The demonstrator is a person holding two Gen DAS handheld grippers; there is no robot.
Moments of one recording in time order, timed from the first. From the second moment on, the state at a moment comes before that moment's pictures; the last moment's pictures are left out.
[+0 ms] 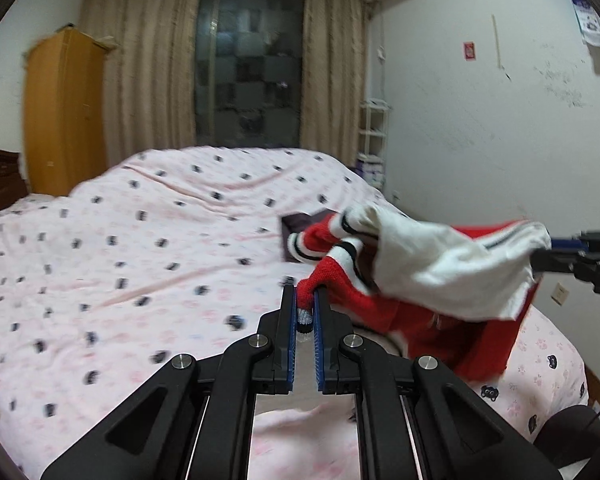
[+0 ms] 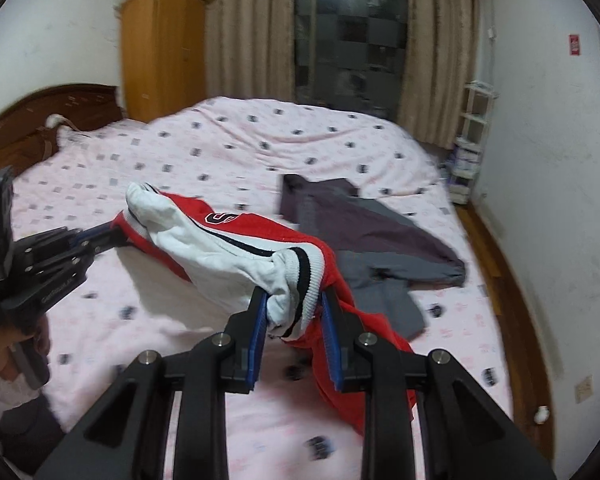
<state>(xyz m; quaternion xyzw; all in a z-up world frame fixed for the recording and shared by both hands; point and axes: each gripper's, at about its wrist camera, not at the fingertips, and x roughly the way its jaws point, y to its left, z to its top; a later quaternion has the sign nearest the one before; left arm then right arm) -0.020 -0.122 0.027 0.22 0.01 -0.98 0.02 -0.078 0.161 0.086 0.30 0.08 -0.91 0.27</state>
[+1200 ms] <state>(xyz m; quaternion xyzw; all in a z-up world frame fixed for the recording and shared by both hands) 0.130 -0.243 0.102 0.16 -0.04 -0.97 0.20 0.075 0.078 0.106 0.38 0.04 -0.77 0.51</state>
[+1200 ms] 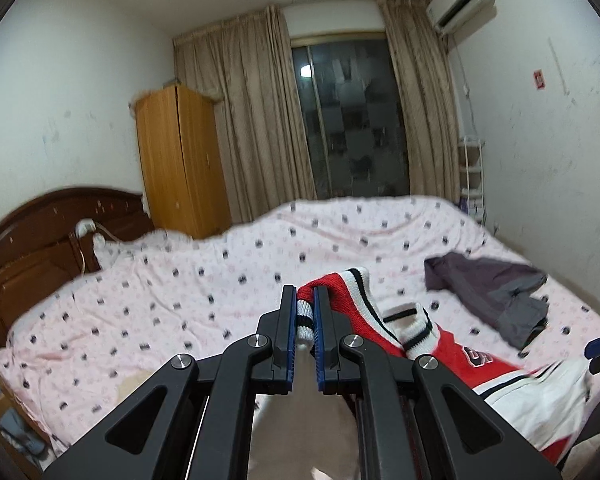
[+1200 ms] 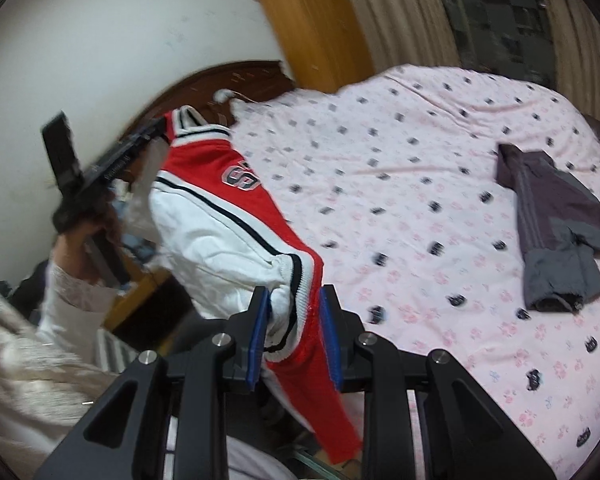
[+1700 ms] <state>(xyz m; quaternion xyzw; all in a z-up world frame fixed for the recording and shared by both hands) 0.046 -0.253 0.026 0.24 -0.02 -0.95 0.18 0.013 0.026 0.003 0.36 0.21 -0.83 0.37</state>
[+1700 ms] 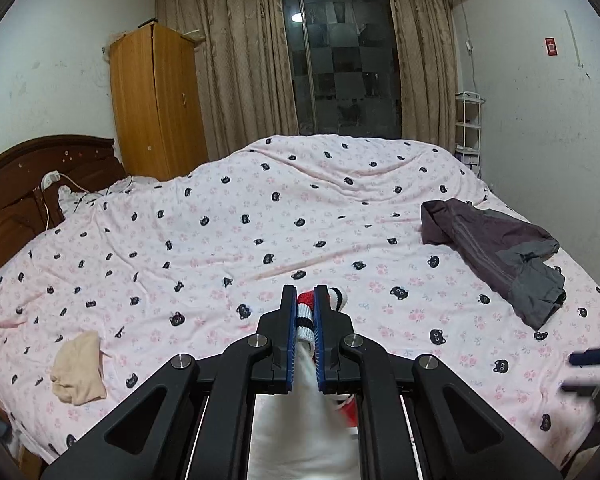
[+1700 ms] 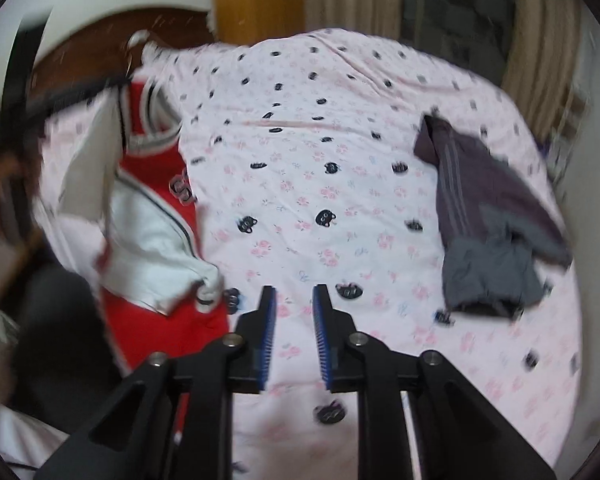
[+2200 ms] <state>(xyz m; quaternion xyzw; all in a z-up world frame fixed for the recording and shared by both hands) 0.078 -0.258 0.038 0.26 -0.07 -0.96 0.11 0.118 -0.110 -0.060 0.16 0.37 -0.80 0.43</state>
